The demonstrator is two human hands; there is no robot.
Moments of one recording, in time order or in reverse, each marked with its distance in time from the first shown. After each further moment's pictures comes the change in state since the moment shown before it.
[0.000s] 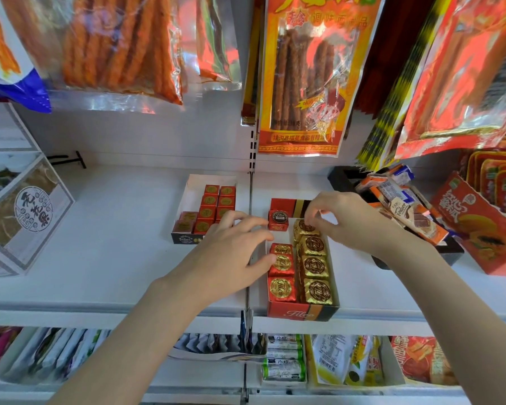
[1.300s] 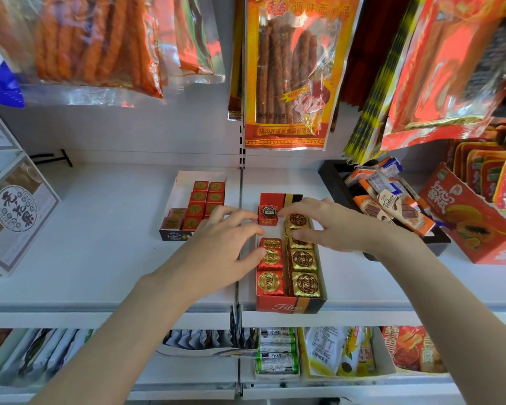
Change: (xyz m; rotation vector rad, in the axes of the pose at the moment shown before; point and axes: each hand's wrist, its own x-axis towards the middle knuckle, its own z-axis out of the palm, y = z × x) left_hand 0.004 0.002 0.002 -0.013 0.017 -0.007; right_hand -0.002 0.005 0.008 0.130 -0.304 0.061
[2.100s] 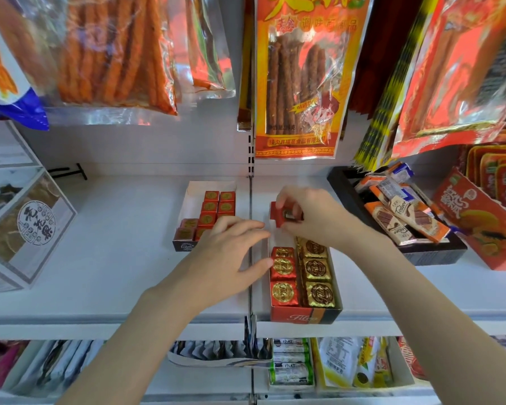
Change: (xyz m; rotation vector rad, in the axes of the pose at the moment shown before) left_hand -0.004 -0.015 0.002 -0.025 0.061 0.038; right_hand 0.027 -0.032 0.003 -0.003 0.376 -0.083
